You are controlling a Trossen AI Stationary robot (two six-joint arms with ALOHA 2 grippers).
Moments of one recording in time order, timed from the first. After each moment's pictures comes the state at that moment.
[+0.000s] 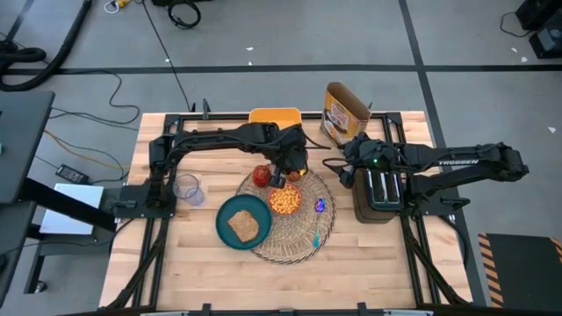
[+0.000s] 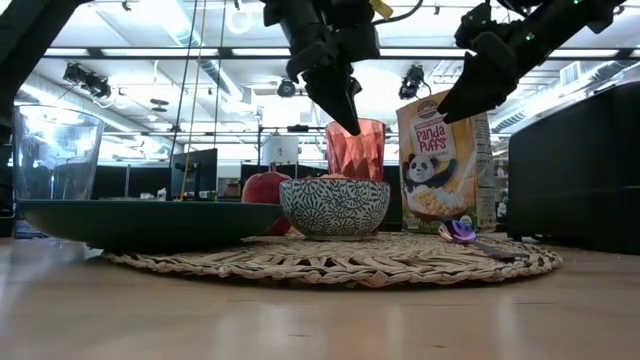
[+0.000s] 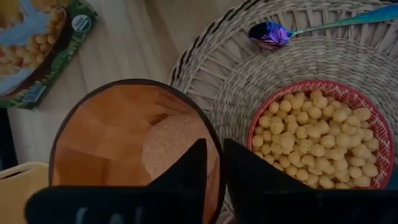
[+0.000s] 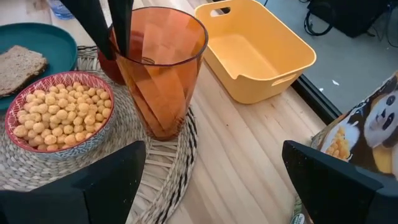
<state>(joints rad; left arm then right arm) 0.18 2.00 1.81 -0.86 0.08 0.52 -0.11 0.92 0.66 -0.37 0.32 0.14</state>
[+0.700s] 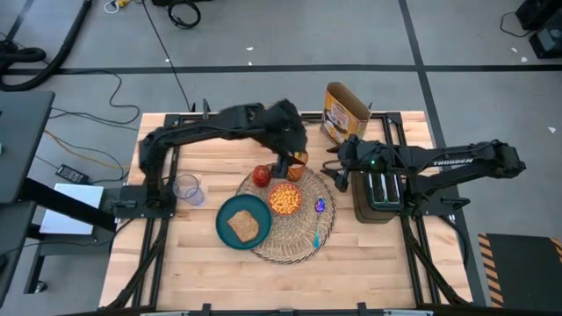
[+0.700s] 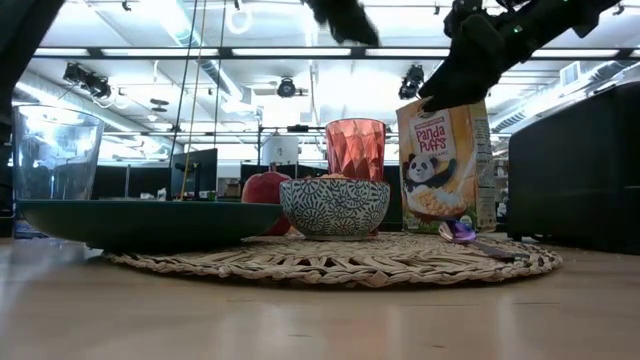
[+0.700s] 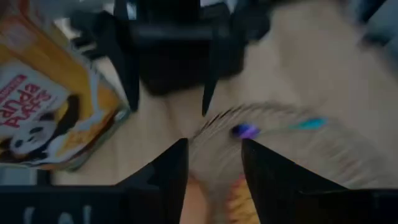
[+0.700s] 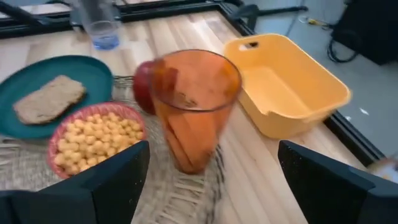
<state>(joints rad) 0.19 1.92 2.02 -0.88 0.21 0.42 -0.08 0.97 0.66 -0.19 0.25 0.10</state>
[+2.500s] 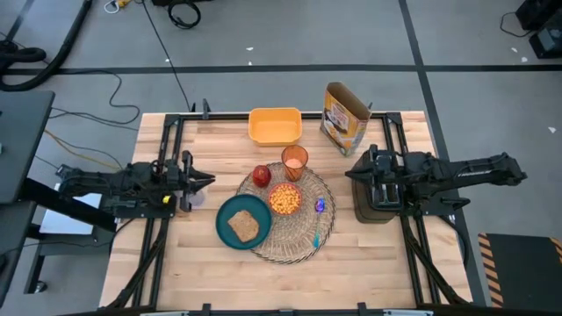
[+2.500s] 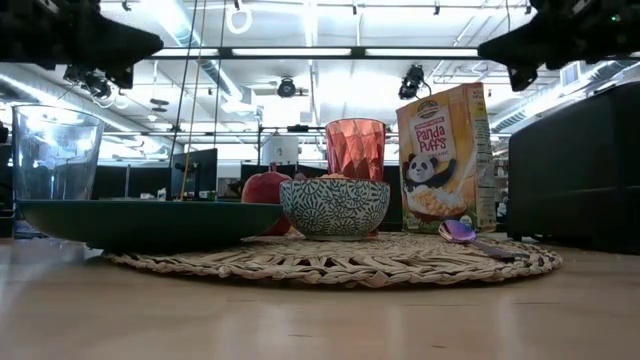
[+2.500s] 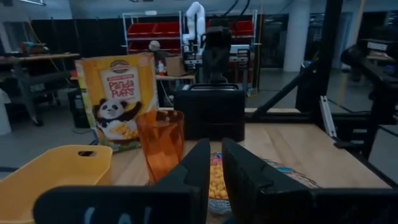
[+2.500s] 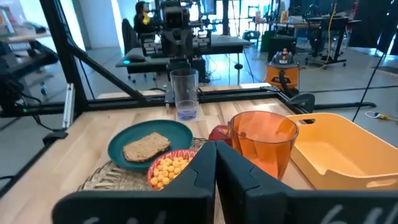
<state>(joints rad) -0.09 0.11 0.17 0.01 -0.20 0.02 0.06 0.40 0.30 0.03 0.13 0.04</state>
